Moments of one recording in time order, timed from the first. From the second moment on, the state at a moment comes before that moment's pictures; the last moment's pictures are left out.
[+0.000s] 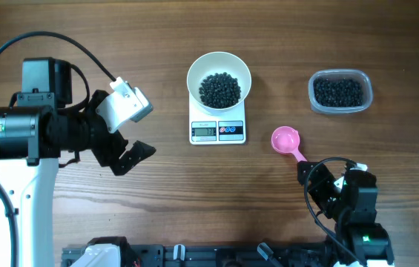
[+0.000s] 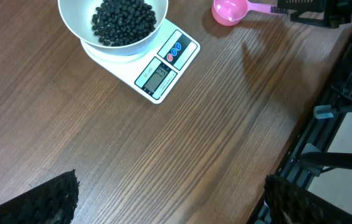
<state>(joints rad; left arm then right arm) 0.01 1.28 1.54 -1.52 0.53 0.88 -0.02 0.42 0.17 -0.58 -0.24 0.90</state>
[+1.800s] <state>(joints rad) 0.01 1.28 1.54 -1.52 0.53 0.88 -0.03 1.10 0.14 0.11 -0.51 0.71</state>
